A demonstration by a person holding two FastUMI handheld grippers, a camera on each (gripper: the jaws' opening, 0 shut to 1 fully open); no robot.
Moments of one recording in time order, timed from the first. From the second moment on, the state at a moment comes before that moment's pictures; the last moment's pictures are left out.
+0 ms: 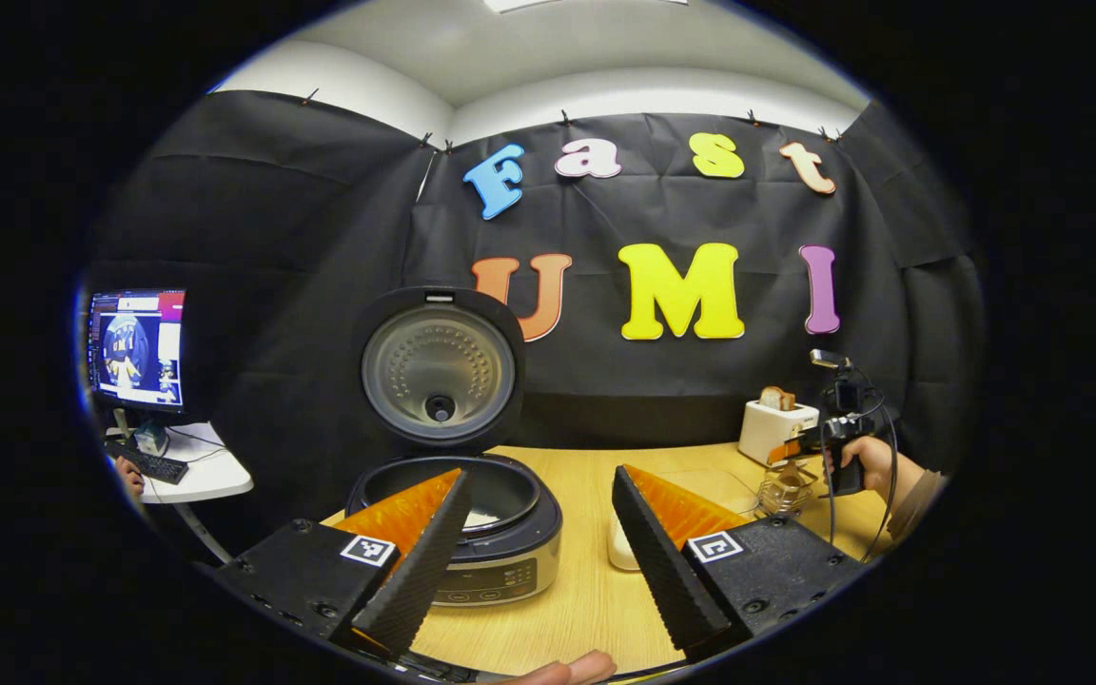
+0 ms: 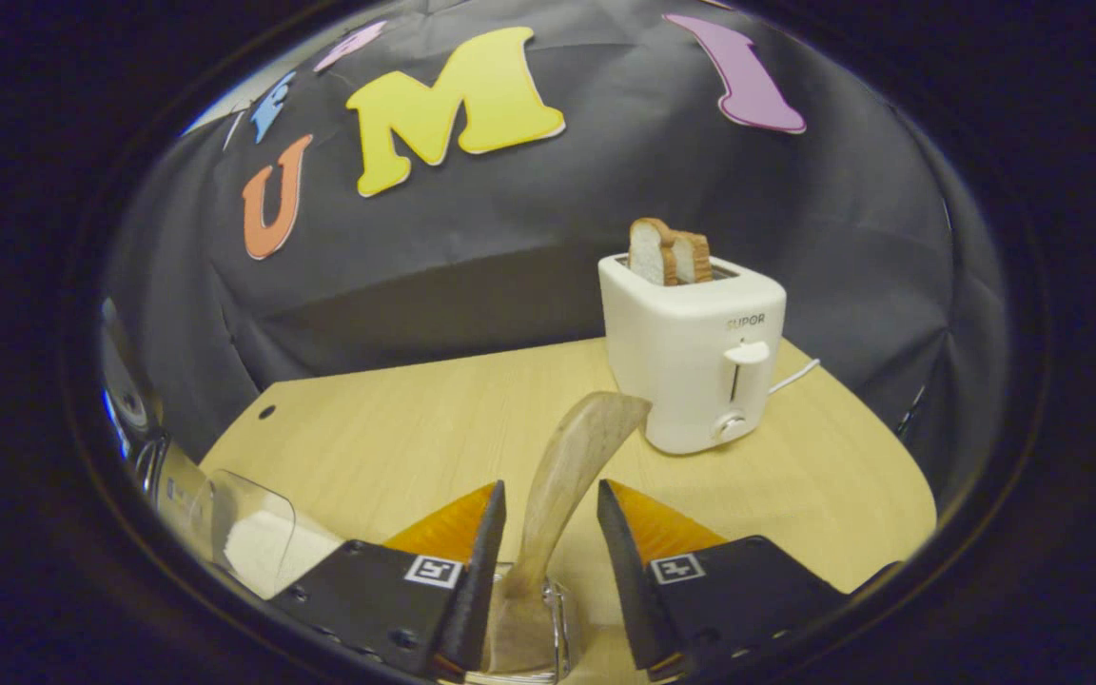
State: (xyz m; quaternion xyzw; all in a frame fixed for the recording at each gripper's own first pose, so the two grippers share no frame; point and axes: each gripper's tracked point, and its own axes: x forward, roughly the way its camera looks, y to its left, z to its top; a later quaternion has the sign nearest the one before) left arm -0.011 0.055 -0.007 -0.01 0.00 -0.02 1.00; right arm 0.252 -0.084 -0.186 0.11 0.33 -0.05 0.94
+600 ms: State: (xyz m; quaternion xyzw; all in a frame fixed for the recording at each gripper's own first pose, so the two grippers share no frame) left arm -0.010 0.053 -0.006 -0.01 0.01 -0.02 1.00; right arm 0.227 -0.077 -0.159 0.09 0.30 -0.04 0.95
